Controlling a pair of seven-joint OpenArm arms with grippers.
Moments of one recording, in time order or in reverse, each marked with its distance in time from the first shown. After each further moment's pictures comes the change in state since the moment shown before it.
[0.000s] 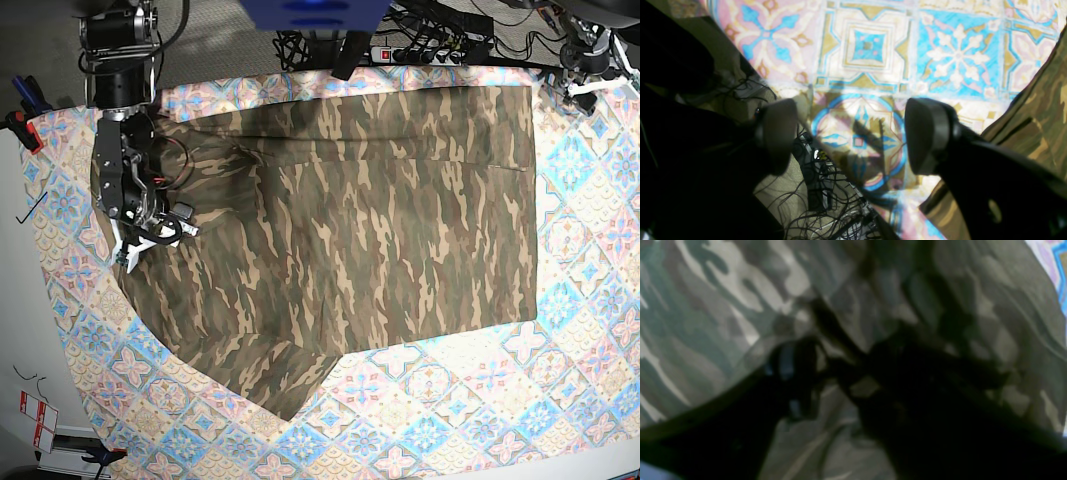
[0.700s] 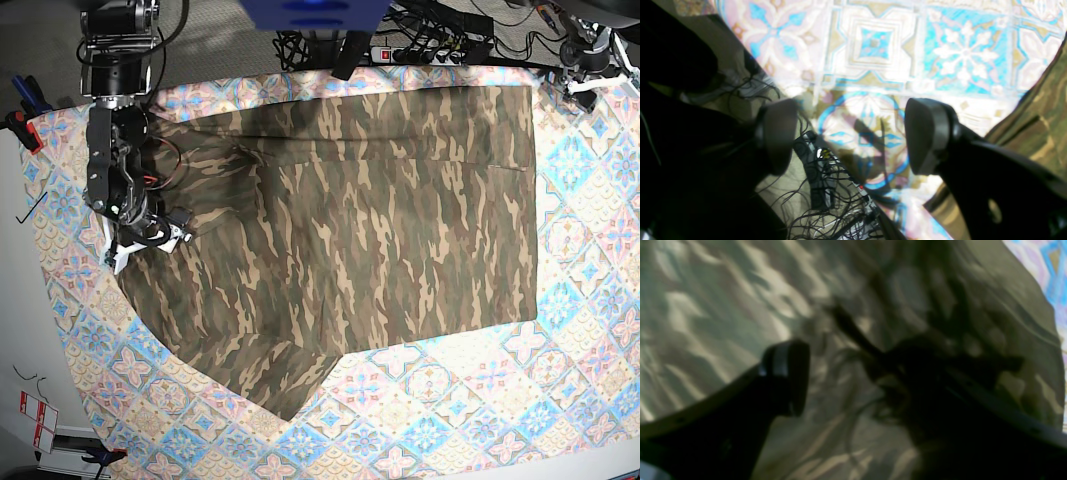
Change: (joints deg) left arm 0.5 0.0 0.0 0.0 0.2 0.0 0.0; right arm -2.9 -0.2 3.7 8.8 2.2 -1.1 -3.8
